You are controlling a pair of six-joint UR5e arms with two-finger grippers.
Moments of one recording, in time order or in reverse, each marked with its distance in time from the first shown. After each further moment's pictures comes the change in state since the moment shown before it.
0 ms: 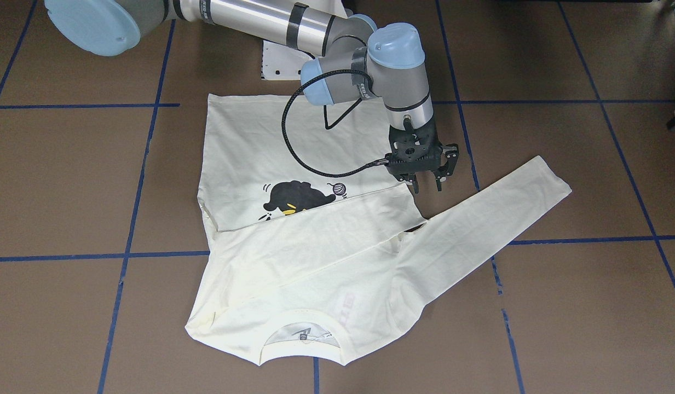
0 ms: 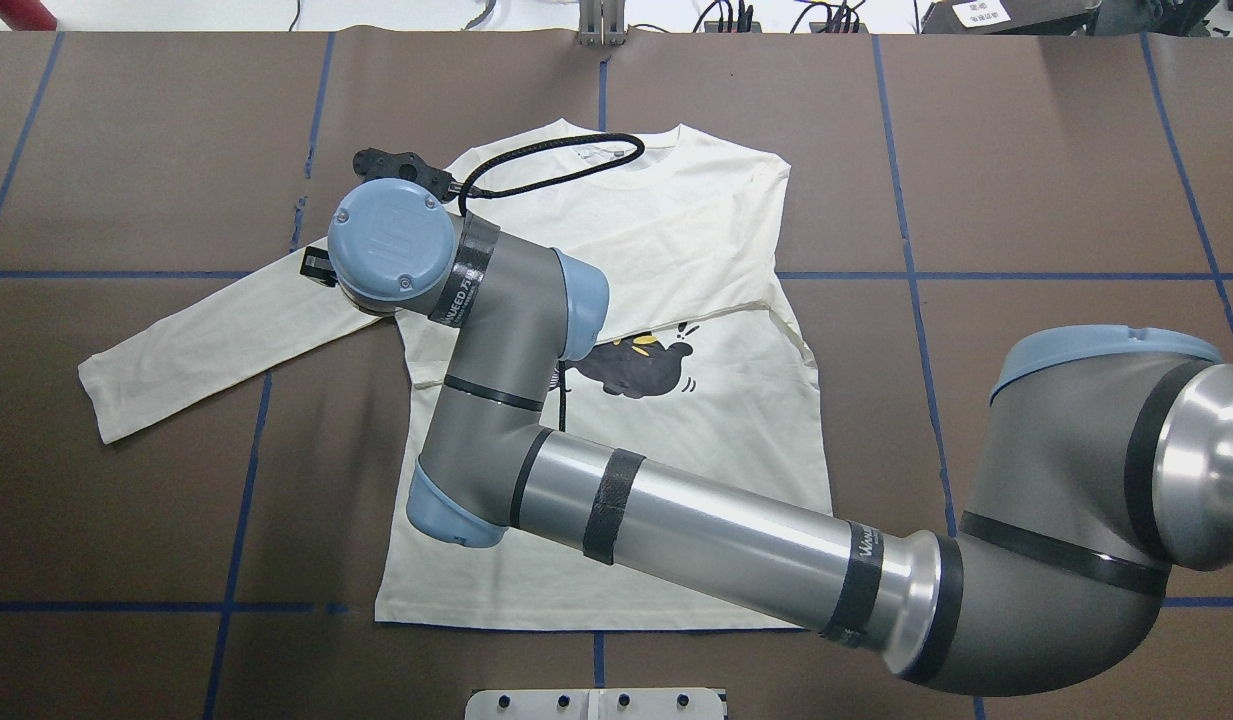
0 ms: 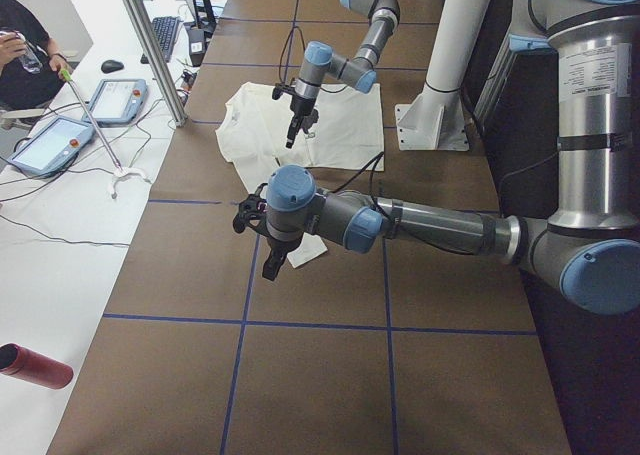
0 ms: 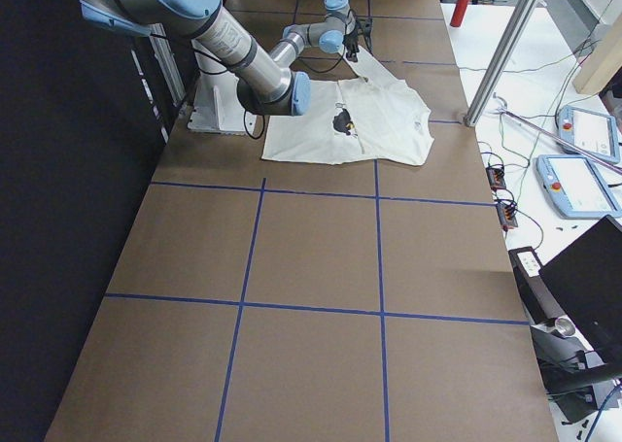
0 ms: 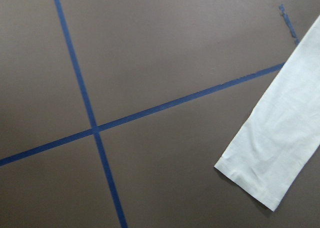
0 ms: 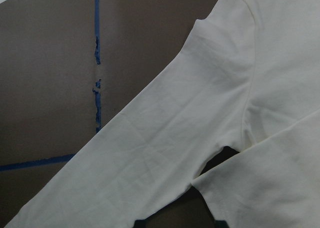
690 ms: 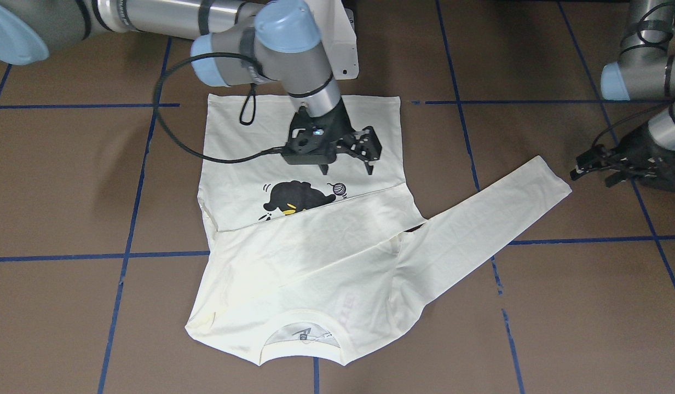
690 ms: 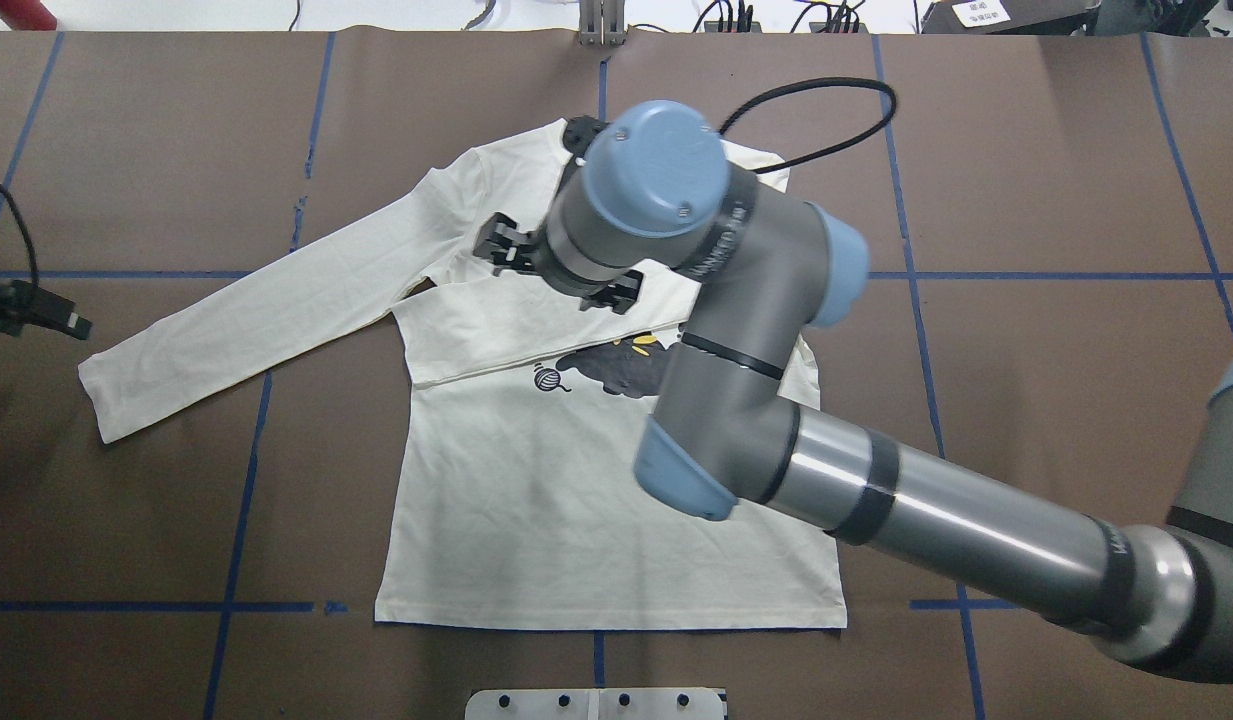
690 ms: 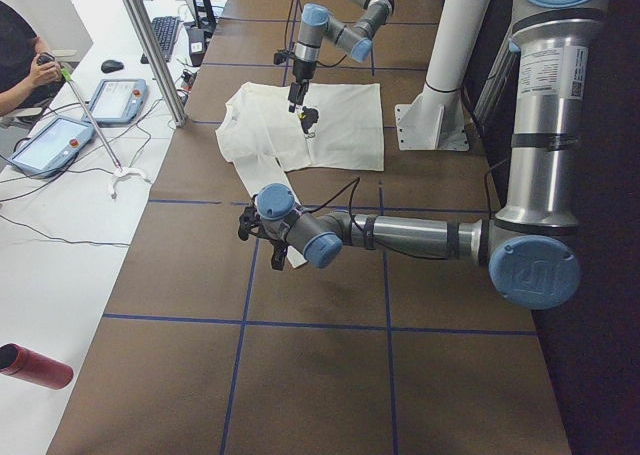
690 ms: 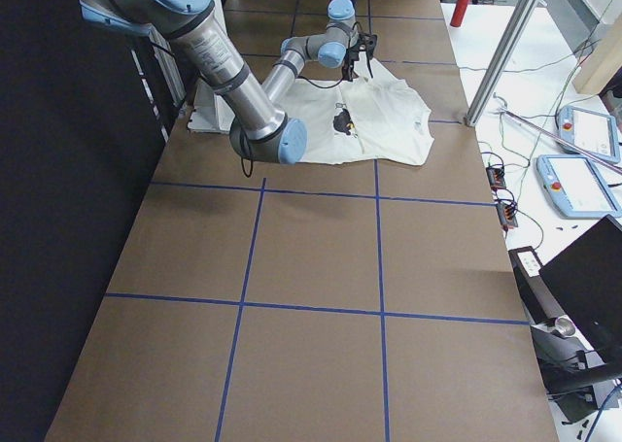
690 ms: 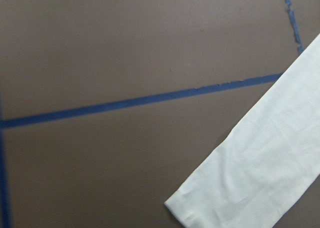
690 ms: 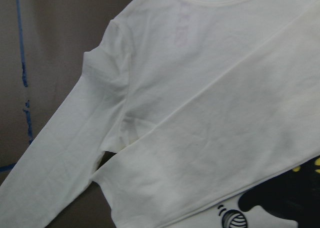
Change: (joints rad) left arm 0.367 -0.137 0.289 -0.357 0.092 -0.617; right arm 0.133 -0.418 0.586 -0.244 0.225 0.055
